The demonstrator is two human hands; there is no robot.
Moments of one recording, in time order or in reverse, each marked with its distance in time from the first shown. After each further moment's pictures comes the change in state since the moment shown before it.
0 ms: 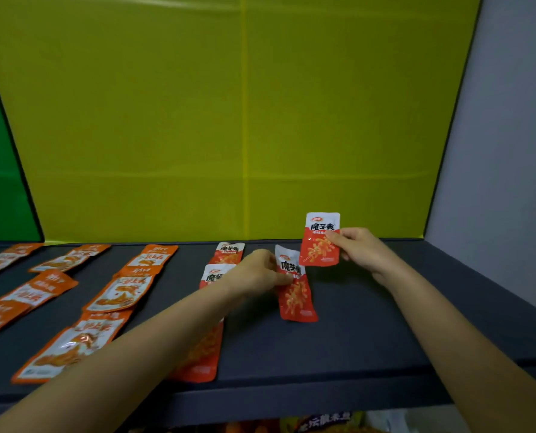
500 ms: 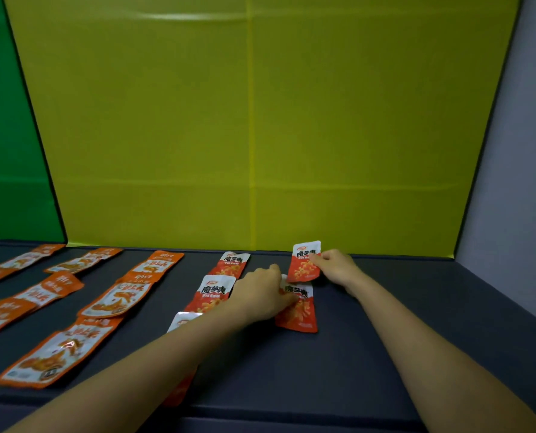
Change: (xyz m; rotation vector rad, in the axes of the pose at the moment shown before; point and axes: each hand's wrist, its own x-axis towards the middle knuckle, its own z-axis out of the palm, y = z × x) left_hand 0.032 -0.007 0.024 0.751 0.238 -0.029; right_hand 0.086 0.050 0.041 -0.226 -0.100 0.043
